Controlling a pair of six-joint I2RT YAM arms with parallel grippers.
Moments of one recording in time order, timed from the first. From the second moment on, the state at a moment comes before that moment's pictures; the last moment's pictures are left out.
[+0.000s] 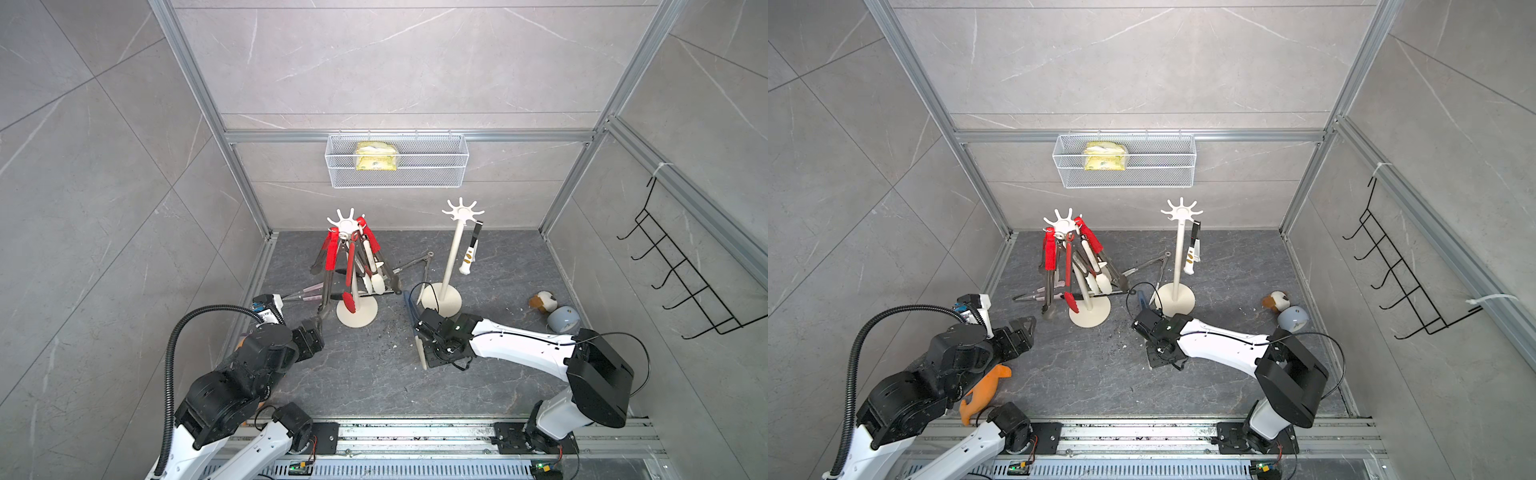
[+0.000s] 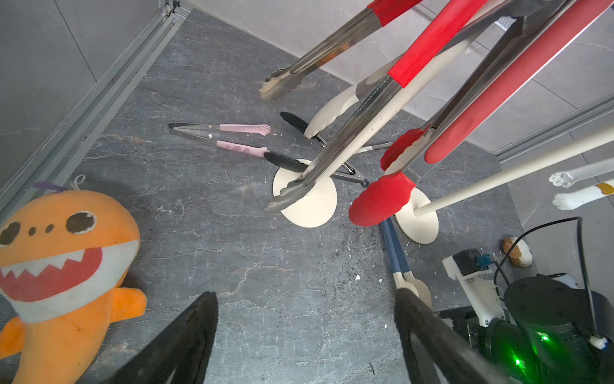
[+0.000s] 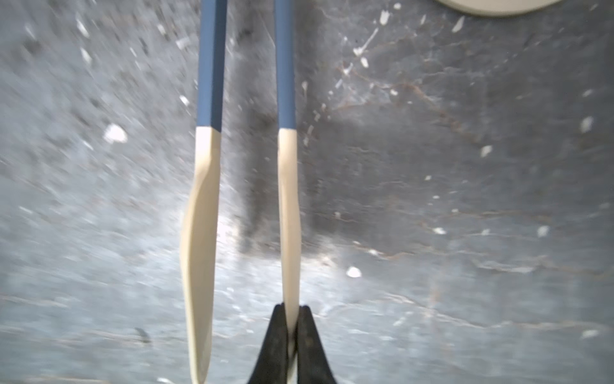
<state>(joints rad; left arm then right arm) -0.66 0.57 1.06 -1.12 -0.40 -0.74 0.93 1.58 0.98 -0.78 0.15 0.58</state>
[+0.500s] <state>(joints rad) -0.66 0.60 0.98 -1.01 -0.31 -0.72 0.93 1.55 0.94 -0.81 0.23 0.33</state>
